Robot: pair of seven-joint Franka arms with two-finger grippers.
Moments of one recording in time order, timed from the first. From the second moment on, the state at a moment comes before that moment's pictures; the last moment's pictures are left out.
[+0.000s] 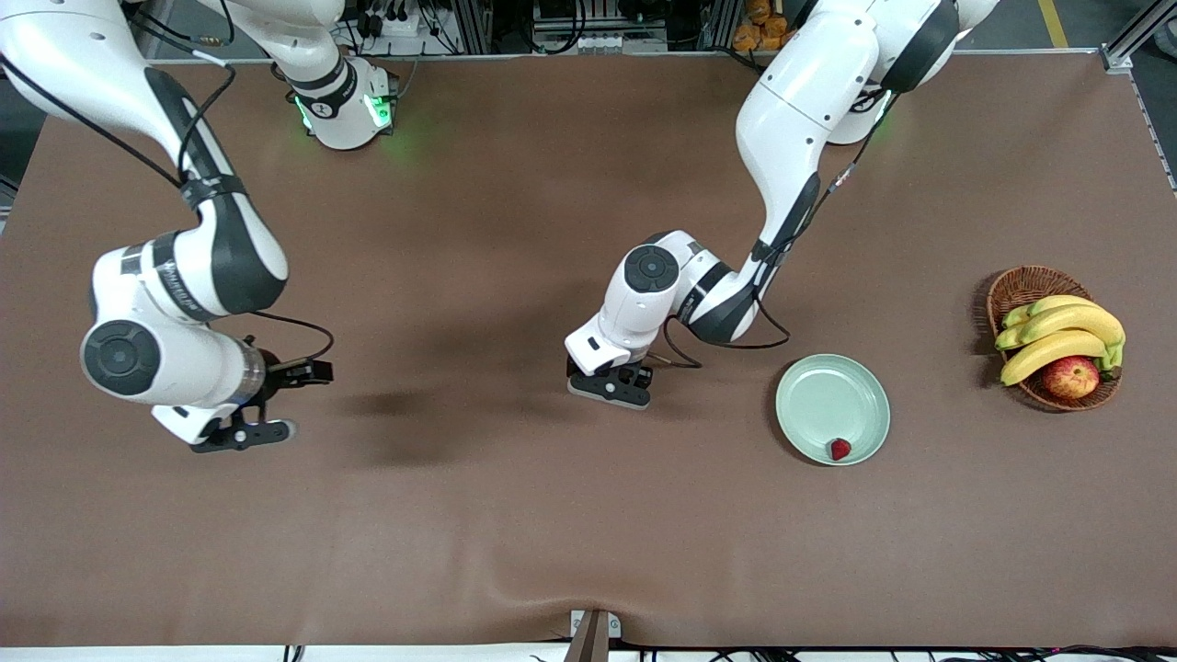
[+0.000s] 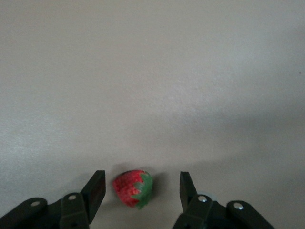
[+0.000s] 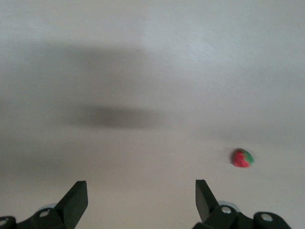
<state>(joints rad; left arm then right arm) -0.60 0.88 -0.14 -1.47 0.16 2.63 -0.58 -0.27 0.53 0.44 -1.56 -0.25 1.82 0.13</state>
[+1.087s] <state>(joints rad) -0.60 0.89 -0.13 -1.46 0.17 2.63 -0.56 -0.52 0.69 0.41 -1.65 -0.25 1.93 0.14</state>
